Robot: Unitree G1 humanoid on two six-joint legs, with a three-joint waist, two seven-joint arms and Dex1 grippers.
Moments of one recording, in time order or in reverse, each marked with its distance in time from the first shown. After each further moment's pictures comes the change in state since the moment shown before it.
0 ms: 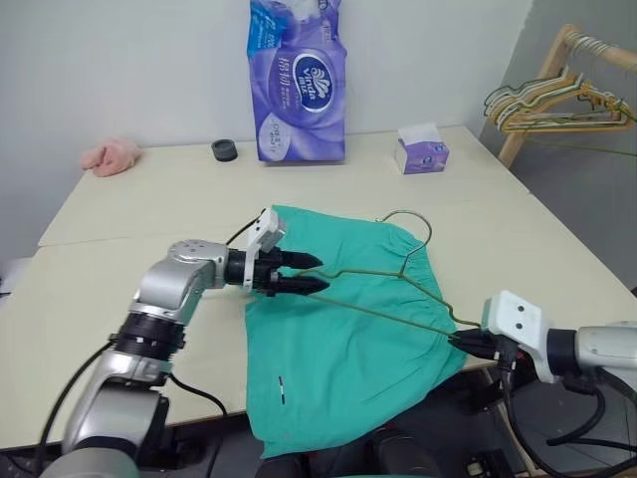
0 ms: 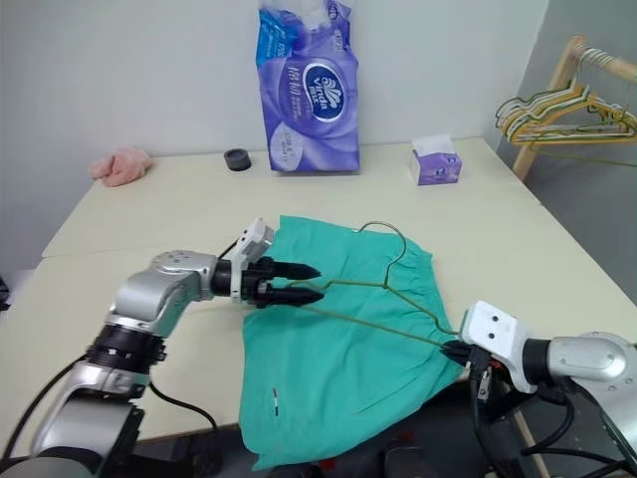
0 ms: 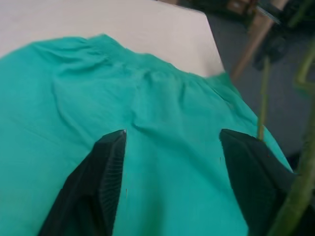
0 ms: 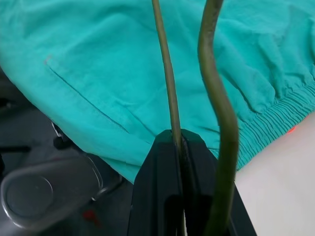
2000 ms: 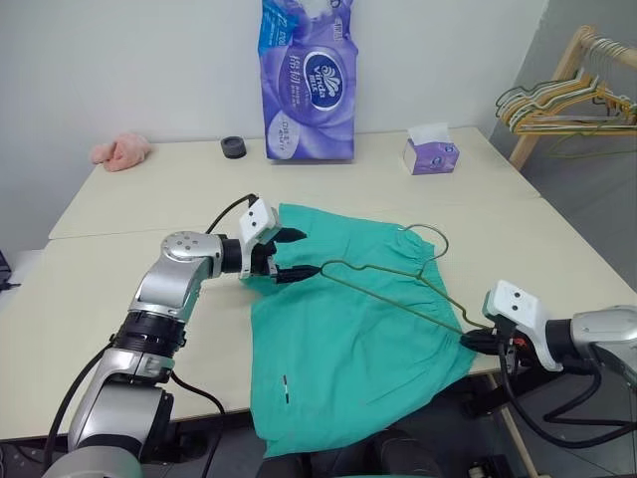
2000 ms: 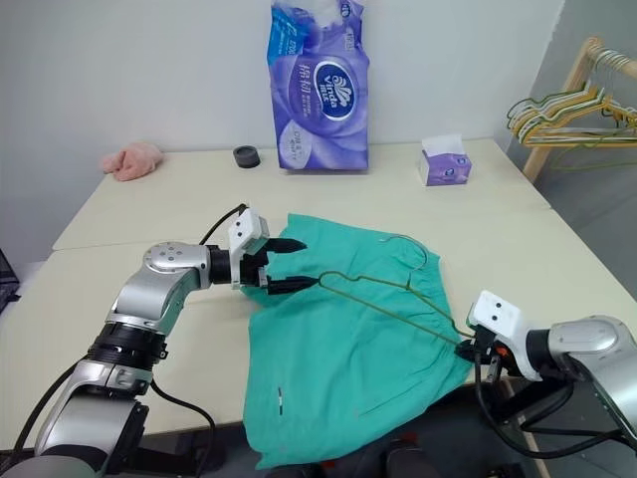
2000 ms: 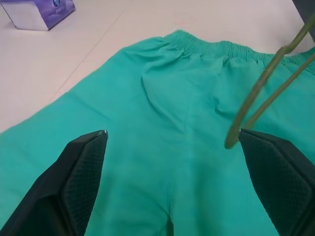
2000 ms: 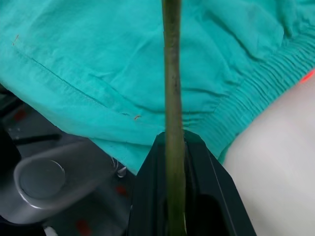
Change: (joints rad) left arm -0.049 -0.102 0.072 0.194 0.156 -0.252 0.202; right arm -0.052 0.032 -0.031 0.123 0.061 0.196 0.043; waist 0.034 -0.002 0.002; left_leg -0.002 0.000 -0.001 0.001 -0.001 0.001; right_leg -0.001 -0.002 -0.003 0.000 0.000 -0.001
